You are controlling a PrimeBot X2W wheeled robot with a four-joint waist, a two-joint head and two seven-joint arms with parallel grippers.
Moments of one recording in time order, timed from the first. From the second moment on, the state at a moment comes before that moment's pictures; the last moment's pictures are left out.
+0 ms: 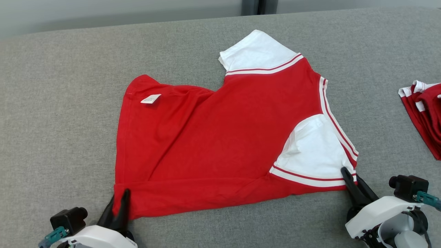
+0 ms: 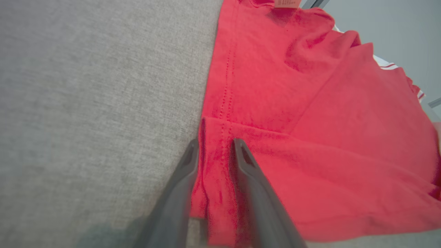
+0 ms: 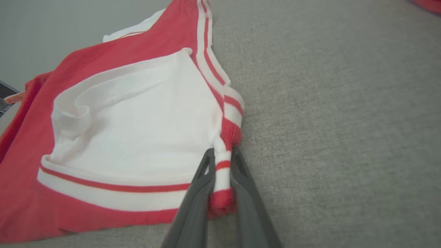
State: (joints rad) left arm -0.04 0.20 -0.25 0.38 -0.72 -0.01 -0.15; right arm -0.17 -0.20 0.20 0.40 0.59 0.13 -0.08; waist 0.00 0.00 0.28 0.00
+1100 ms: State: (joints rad) left arm 0.01 0.28 -0.21 0.05 -0.58 0.14 -0.22; right arm -0.02 -0.18 -0.03 0.01 0.42 0.13 -0.20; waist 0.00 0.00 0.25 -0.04
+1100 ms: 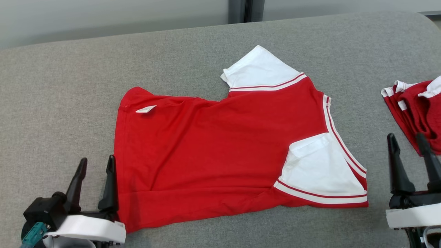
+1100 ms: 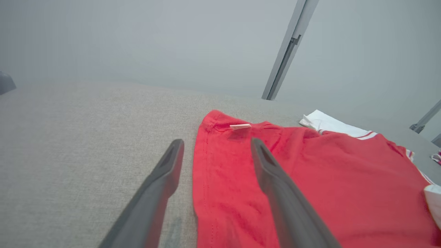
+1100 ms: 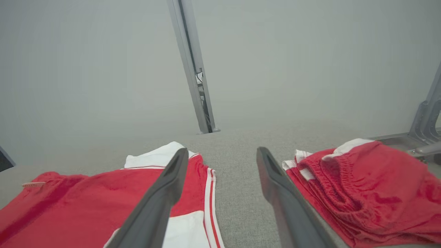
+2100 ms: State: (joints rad) left arm -0.50 0.39 -0.25 0.40 -0.60 0.01 0.09; right arm -0.09 -0.12 0.03 -0.08 0.37 0.13 -0.19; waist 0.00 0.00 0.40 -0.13
